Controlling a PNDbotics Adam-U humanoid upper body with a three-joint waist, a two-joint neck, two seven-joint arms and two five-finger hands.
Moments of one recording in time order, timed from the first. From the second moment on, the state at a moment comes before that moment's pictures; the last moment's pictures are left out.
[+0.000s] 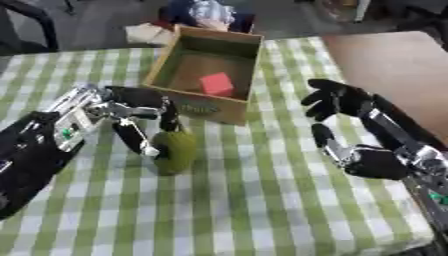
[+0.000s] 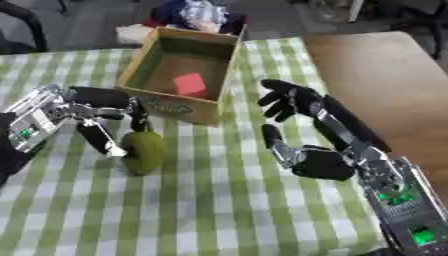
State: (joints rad) left arm -0.82 0.58 -0.54 -1.15 -0.53 -0.50 -0.61; right arm -0.34 -0.36 0.28 -1.86 0.27 -0.14 0.31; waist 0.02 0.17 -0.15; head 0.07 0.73
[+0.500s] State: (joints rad) left arm -0.86 0.62 -0.44 -1.22 -0.48 -0.52 -0.59; right arm -0.34 -0.36 0.28 -1.86 0.27 -0.14 0.31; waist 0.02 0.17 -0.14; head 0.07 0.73
